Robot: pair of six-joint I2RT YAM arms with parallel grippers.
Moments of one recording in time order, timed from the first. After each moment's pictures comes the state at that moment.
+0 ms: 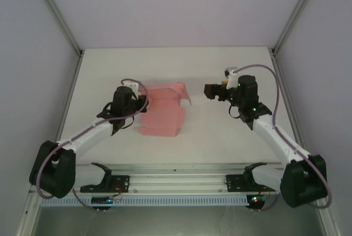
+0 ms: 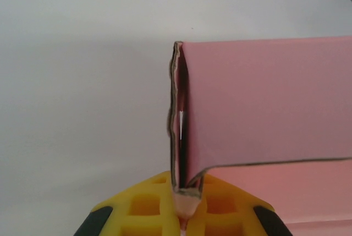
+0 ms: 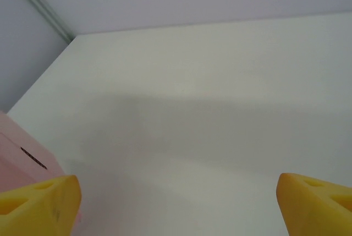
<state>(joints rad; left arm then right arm) -0.45 1.24 0.66 0.05 0.06 -0.39 0.27 1.19 0.81 -0.03 -0.32 0.26</state>
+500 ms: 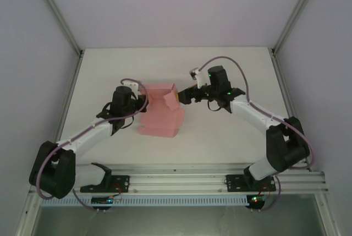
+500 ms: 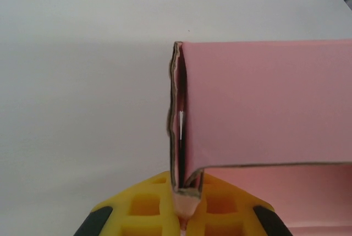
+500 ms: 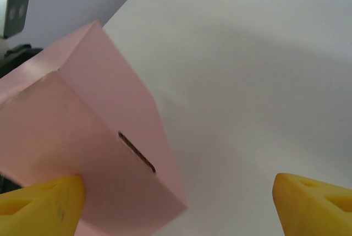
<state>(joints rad) -0.44 1.24 0.66 0.06 0.07 -0.39 0.49 1.53 1.05 -0.10 -0.57 0.17</state>
